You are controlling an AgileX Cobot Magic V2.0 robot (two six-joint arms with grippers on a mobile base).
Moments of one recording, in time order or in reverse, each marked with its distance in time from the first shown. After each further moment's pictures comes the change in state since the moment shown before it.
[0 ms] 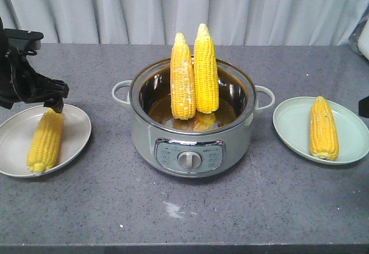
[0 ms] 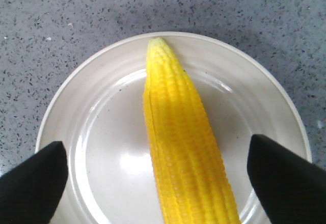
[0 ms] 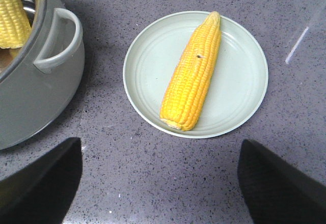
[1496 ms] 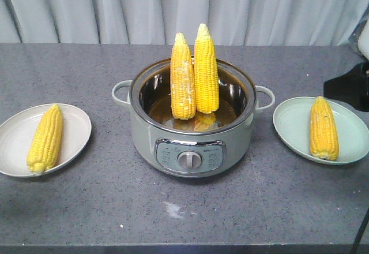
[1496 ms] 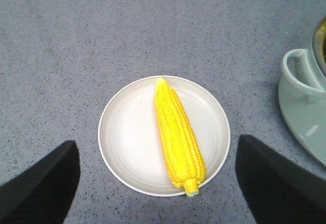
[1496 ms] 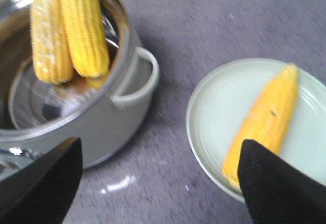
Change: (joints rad) left arm 0.000 -0.872 0.461 -0.007 -0.172 -0.045; right arm 0.000 0.079 0.000 0.341 -0.099 -0.310
